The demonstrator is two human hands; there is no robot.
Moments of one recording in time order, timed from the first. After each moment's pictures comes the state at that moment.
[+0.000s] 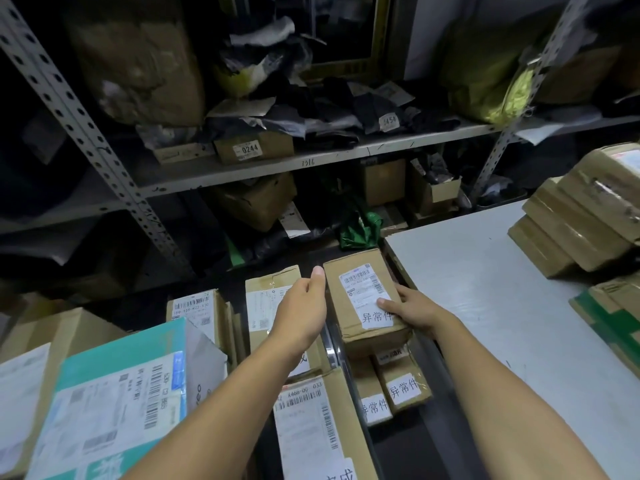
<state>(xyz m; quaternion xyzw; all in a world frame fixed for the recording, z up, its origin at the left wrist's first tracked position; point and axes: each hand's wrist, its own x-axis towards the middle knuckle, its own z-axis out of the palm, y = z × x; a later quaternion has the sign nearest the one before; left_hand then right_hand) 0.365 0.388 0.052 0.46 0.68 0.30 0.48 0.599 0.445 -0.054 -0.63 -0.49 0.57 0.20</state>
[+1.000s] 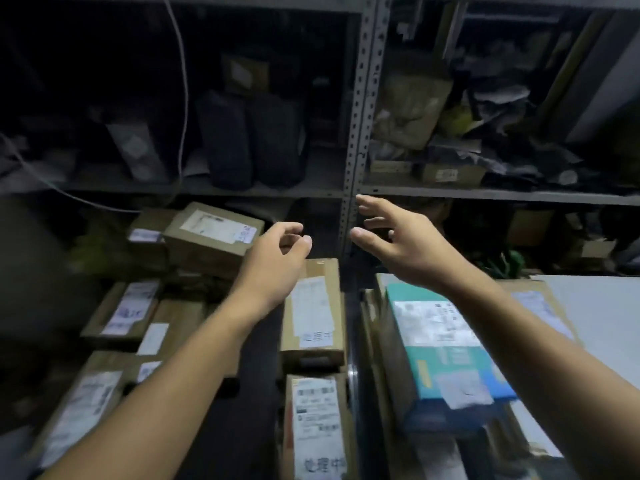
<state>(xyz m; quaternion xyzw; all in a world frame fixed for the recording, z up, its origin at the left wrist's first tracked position) -0.048 0.233 0.160 0.50 0.68 0.47 0.25 0.153 0.299 0.201 -0.42 -0.84 0.24 0.26</state>
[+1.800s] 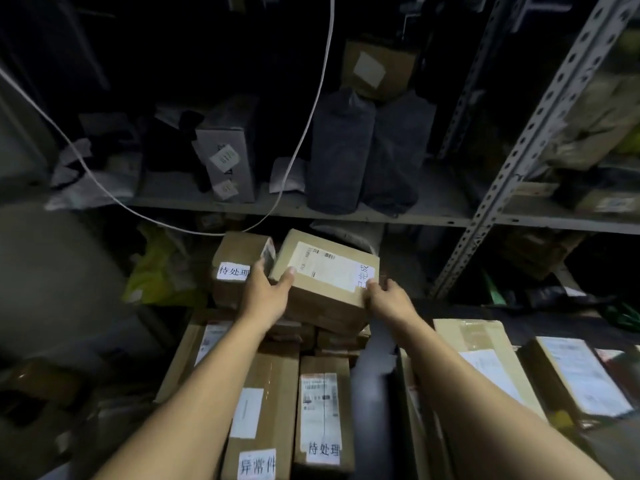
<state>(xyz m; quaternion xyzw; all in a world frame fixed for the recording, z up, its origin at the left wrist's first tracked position) -0.351 0.333 0.033 0.35 0.76 0.47 0.30 -0.152 0.415 0.004 -0.65 -0.56 0.46 0.22</state>
